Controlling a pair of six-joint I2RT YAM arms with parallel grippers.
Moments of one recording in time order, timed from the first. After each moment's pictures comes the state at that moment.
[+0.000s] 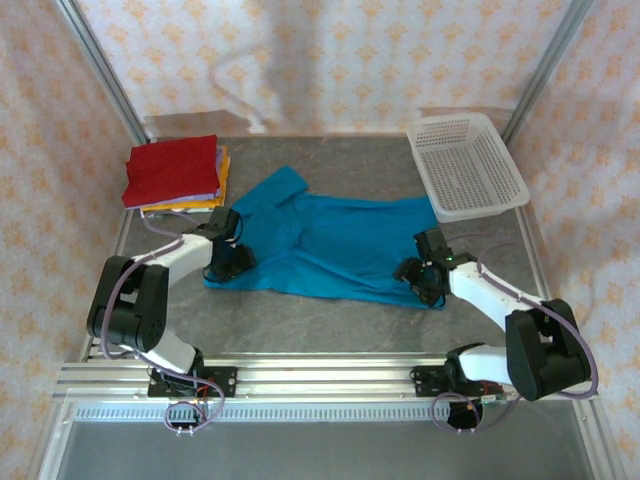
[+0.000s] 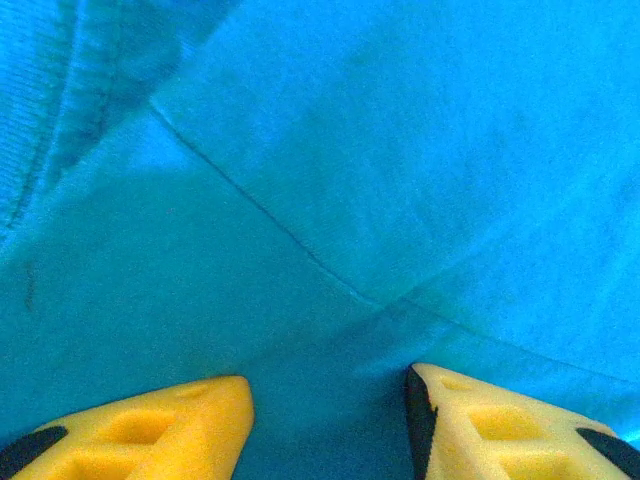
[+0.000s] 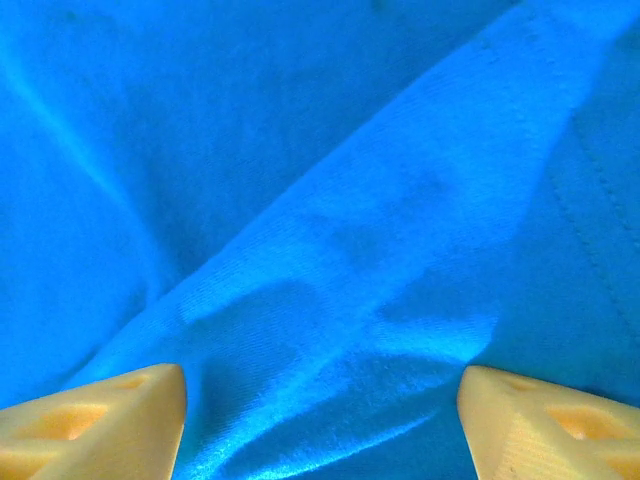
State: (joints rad) left arm -0.16 1.54 0.76 -0.50 0.08 -0.67; right arm 0.27 1.26 0.58 -0.55 -0.09 0.95
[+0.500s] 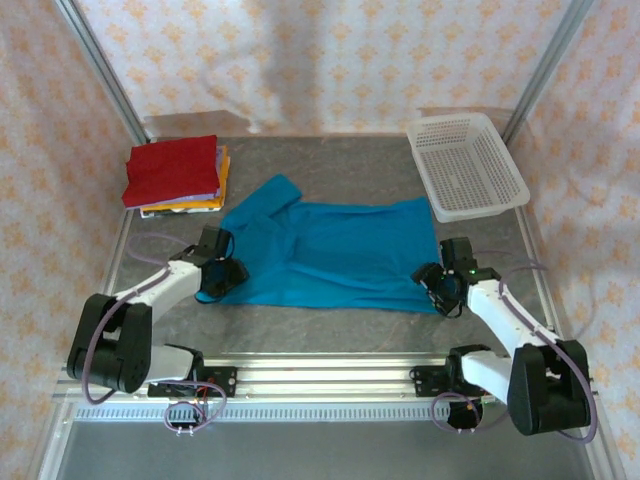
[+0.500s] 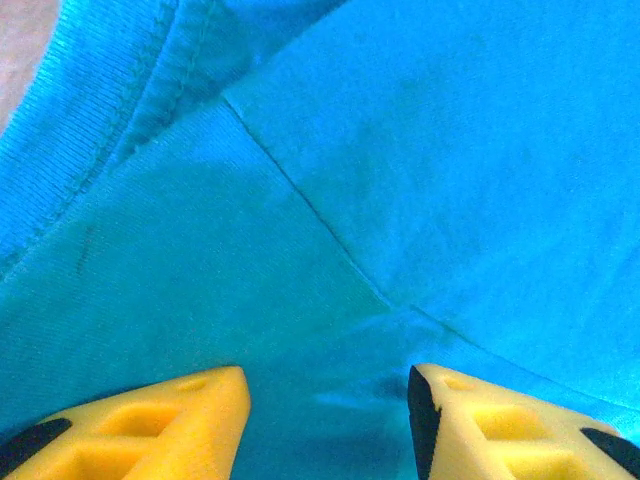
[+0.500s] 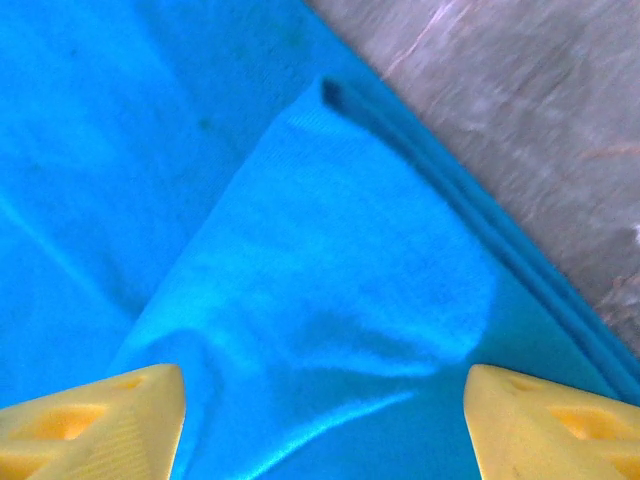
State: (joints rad) left arm -0.16 1.30 0.57 -0.49 0.04 -0.78; right arm 0.11 1.07 0.50 -0.62 -0.18 0.96
